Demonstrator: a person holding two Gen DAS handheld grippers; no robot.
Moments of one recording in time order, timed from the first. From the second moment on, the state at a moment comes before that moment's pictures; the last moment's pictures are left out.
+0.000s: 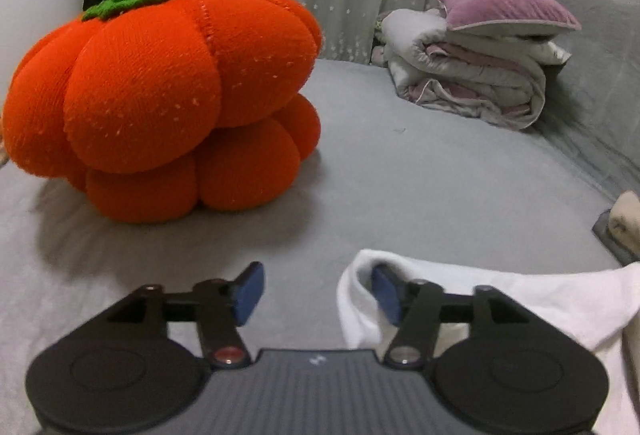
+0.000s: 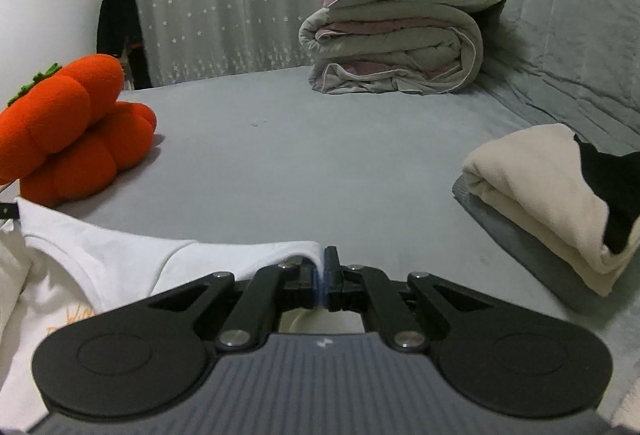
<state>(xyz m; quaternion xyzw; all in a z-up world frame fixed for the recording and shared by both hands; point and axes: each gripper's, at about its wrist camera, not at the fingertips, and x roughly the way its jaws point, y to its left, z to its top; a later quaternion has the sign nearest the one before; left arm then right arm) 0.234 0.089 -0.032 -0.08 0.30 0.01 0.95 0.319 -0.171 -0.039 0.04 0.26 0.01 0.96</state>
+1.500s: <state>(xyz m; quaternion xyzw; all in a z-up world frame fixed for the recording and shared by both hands) 0.200 0.061 -0.053 0.04 0.32 -0.02 0.95 0.278 -0.053 -0.098 -0.36 0.20 0.14 0.90</state>
